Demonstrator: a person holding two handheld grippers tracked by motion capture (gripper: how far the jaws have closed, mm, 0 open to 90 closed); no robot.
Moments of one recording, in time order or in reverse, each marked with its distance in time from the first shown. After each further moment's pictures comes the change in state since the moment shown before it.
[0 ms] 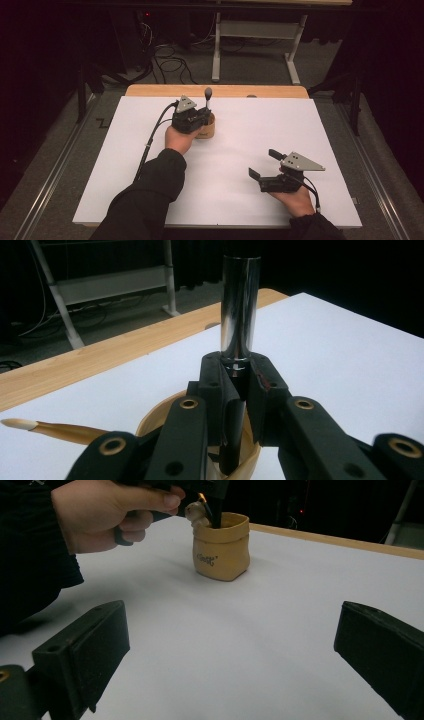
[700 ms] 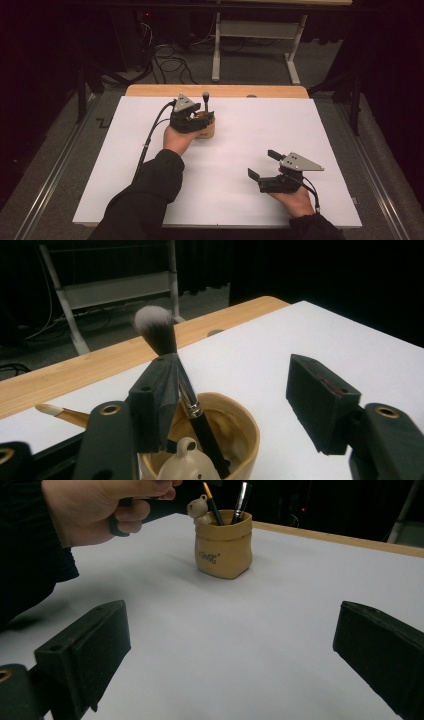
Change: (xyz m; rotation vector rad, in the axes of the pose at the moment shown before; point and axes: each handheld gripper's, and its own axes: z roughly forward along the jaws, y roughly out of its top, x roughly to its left) left arm -0.002 0.006 -0.010 -0.014 0.012 -0.012; right arm 0.001 0.000 0.001 0.007 0.005 -0.007
